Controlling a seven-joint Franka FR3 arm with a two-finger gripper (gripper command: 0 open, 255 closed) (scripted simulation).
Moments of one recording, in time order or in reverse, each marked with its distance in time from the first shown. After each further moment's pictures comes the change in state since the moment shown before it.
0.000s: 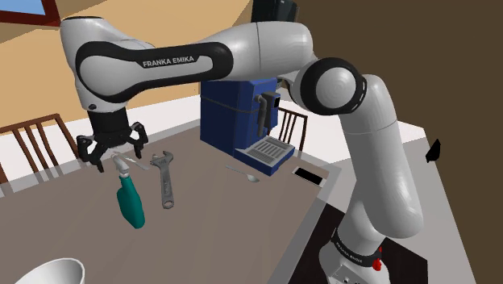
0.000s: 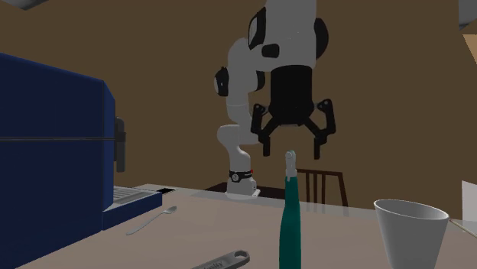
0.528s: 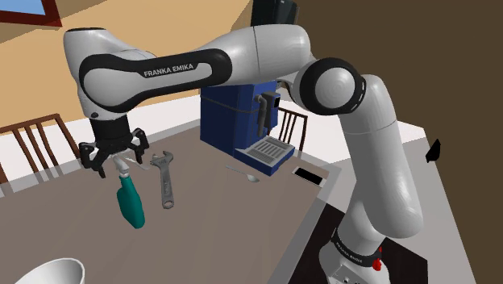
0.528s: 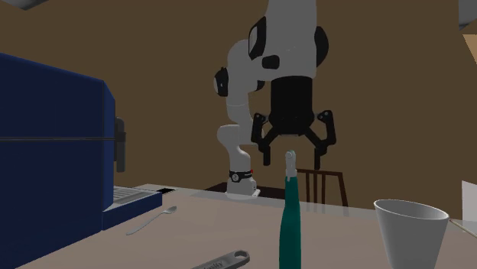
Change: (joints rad) arm -0.004 0.002 -0.001 -0.044 -0.002 0.046 0.004
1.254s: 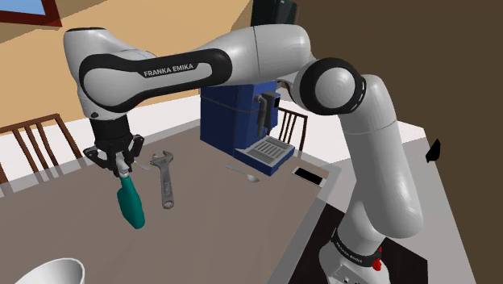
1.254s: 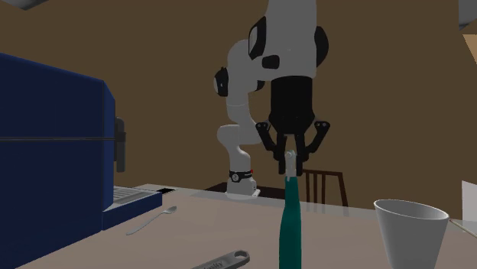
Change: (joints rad) arm 0.000 -0.001 0.000 0.000 0.000 0.000 0.000
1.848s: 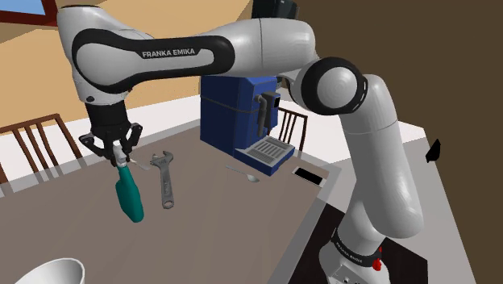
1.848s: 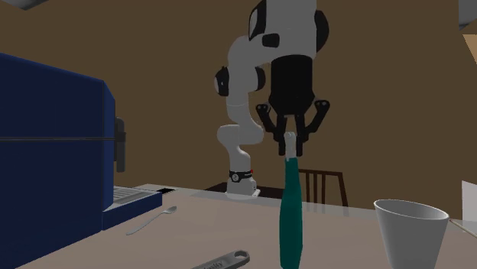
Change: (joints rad) arm 0.009 -0.006 0.003 0.084 0.004 -0.088 -0.006
